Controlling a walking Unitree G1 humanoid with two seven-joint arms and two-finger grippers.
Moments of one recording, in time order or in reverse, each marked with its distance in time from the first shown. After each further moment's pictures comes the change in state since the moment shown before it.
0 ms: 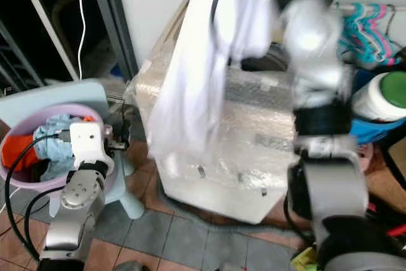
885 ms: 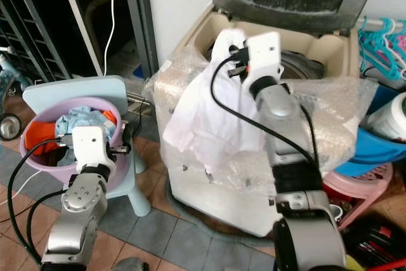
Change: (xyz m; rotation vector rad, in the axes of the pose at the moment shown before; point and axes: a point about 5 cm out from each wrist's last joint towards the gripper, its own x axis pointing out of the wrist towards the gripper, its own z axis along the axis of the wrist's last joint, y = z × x) left arm -0.003 -0.003 -0.002 -0.005 0.022 0.003; right arm -0.145 0.070 -0.101 0.380 0.623 0.338
